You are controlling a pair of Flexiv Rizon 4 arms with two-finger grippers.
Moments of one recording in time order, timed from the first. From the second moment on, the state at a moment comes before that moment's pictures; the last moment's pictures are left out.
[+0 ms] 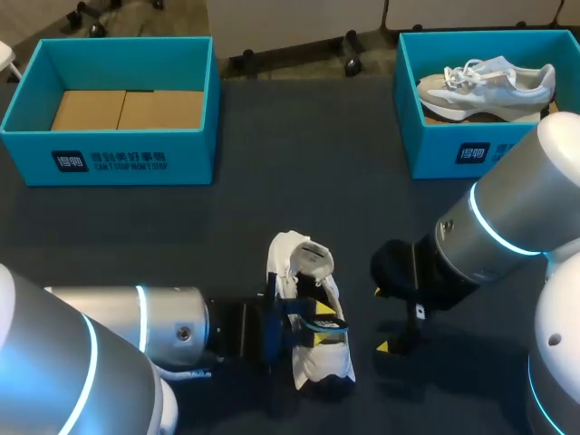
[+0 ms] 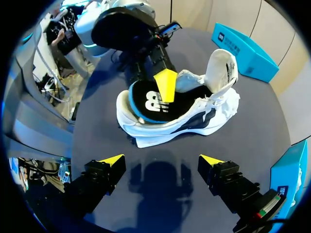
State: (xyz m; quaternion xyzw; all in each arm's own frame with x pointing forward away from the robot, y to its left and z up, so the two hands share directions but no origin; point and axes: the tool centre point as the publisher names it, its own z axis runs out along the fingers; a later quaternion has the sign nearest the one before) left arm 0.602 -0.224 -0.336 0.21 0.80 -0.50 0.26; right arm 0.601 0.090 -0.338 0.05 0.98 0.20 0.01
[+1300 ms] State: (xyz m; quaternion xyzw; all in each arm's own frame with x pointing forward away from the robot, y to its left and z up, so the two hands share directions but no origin) left arm 0.598 -0.221 -0.342 0.21 0.81 -0.49 0.23; right arm 0.601 0.090 -0.338 0.05 0.98 0.20 0.01
